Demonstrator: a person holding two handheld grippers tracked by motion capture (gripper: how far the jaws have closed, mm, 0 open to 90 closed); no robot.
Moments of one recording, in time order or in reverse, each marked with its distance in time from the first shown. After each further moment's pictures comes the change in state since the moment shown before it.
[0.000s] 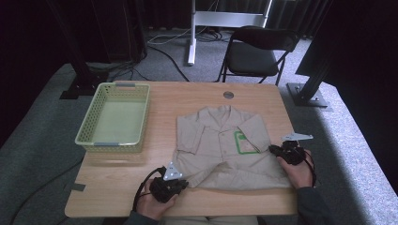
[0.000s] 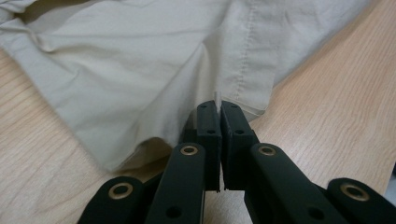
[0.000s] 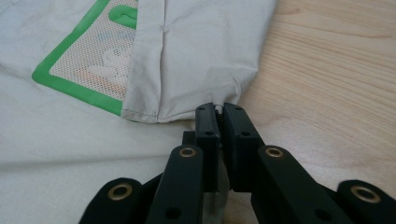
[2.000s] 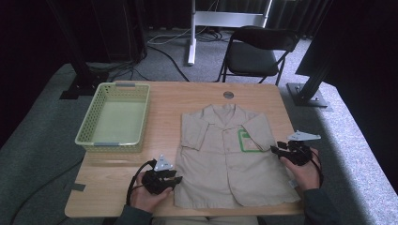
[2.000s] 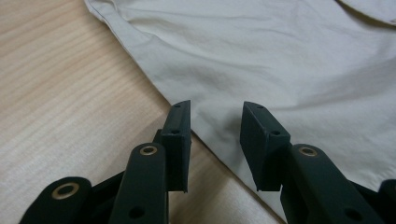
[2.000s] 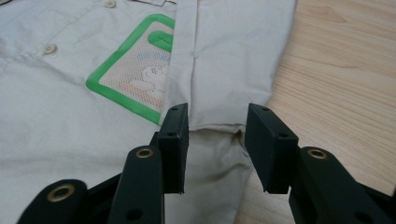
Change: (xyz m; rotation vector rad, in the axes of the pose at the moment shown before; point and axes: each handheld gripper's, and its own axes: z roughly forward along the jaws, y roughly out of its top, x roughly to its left) left arm 0.031 0.001 -0.004 -0.015 0.040 -0.073; right arm 0.003 0.007 -0.027 -0.047 0.000 -0.051
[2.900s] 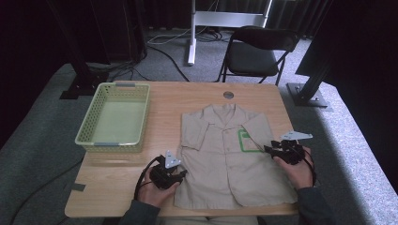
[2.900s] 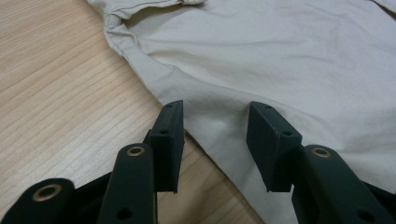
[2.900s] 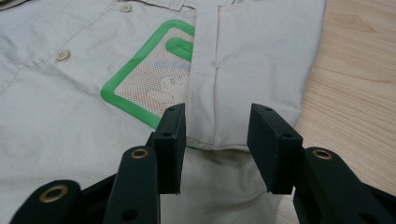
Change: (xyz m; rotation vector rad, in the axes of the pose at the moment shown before) left arm -0.007 0.016 0.019 -0.015 0.123 0.030; right arm 0.013 0.006 0.014 -0.005 0.020 -0.020
